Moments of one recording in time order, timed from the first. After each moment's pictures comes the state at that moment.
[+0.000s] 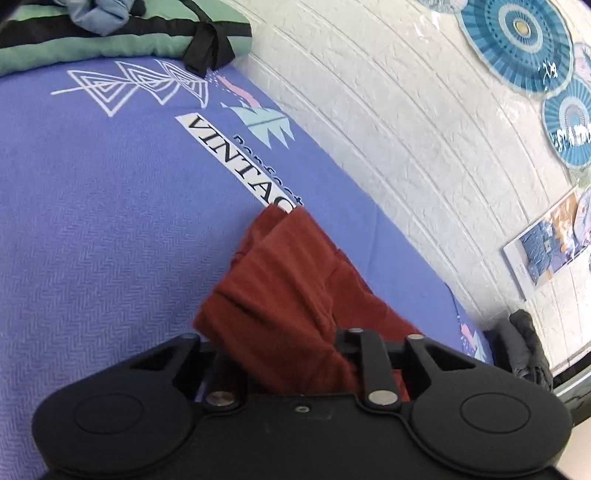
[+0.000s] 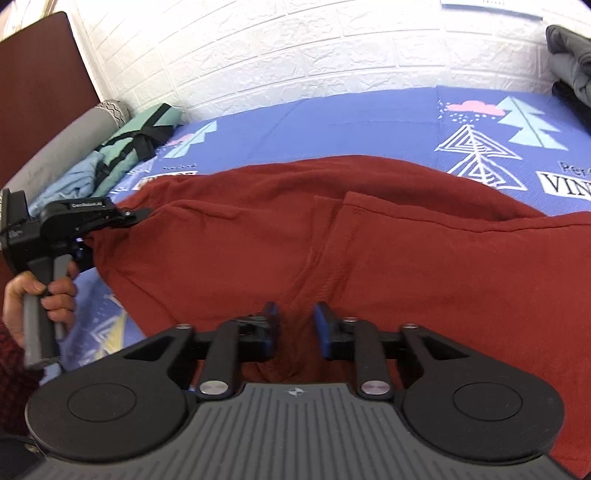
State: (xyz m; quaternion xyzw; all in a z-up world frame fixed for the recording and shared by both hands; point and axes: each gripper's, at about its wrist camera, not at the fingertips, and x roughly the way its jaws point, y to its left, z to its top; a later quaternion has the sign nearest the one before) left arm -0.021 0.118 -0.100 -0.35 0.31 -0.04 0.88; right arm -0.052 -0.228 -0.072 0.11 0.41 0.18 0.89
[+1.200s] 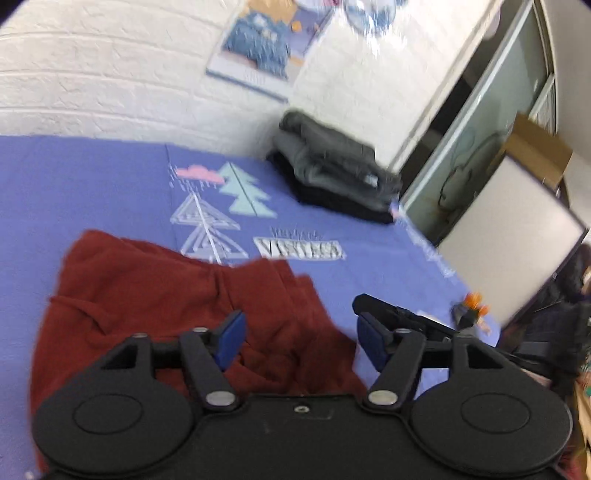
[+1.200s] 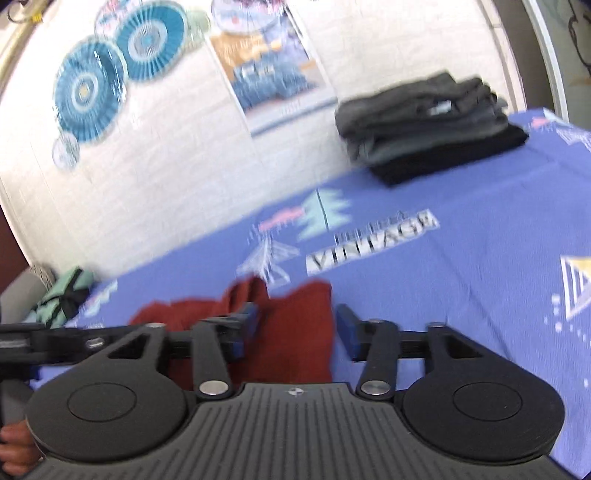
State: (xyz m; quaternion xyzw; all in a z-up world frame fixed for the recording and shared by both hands) left arm -0.060 -0.160 -0.019 -0.12 0.34 -0.37 0.86; right arm -0.117 -0.393 -0.045 0.24 0.23 -0.01 0.94
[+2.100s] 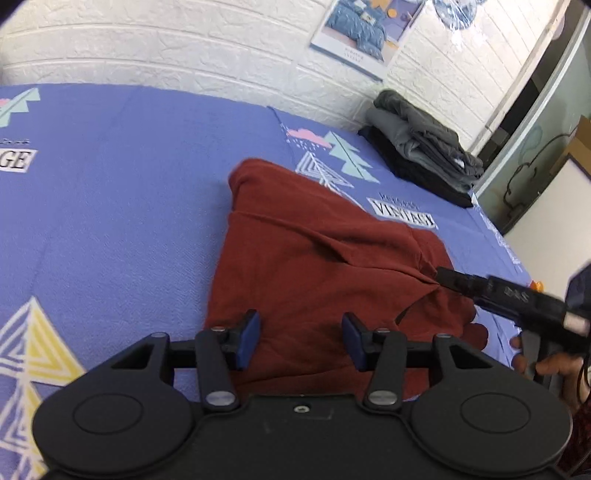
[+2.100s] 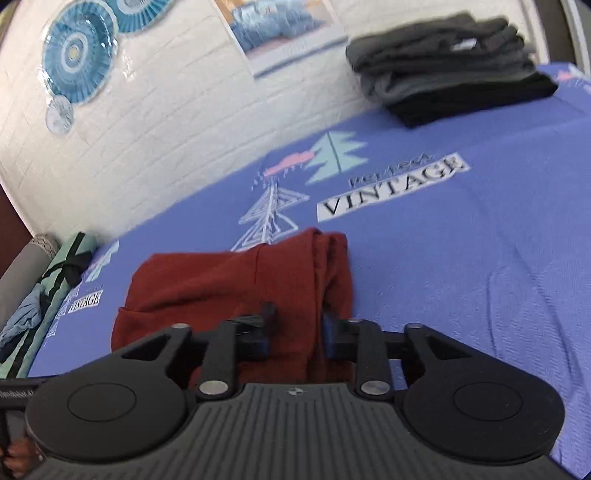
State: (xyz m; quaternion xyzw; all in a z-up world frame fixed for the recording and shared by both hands) left arm -0.059 -0.084 -0.063 -0.11 0.40 -0.27 0.87; right arm -0.109 -0.389 -0.062 0.23 0.30 0.02 0.92
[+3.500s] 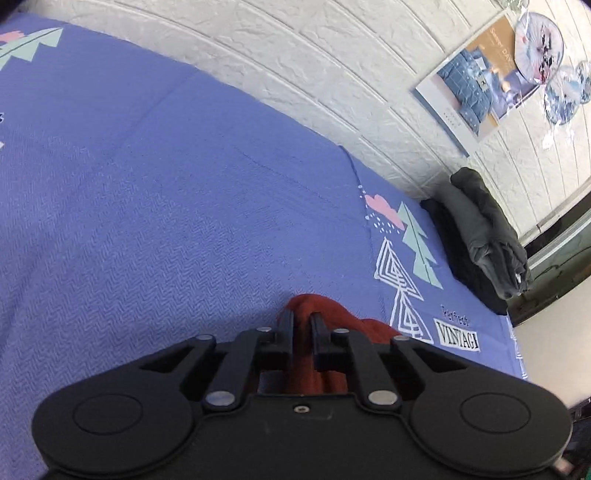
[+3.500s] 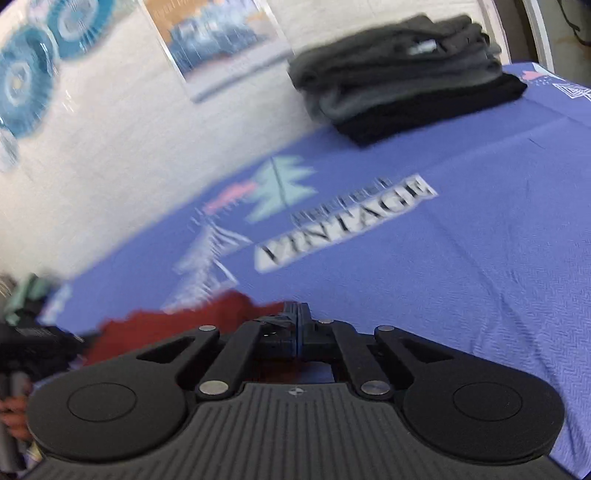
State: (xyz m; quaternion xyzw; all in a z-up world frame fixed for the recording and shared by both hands) left arm 0.095 -0.073 -0.091 -0.24 0.42 -0.21 0.85; right arm -0.048 -0.418 -0.092 0.27 0.32 -0.06 0.91
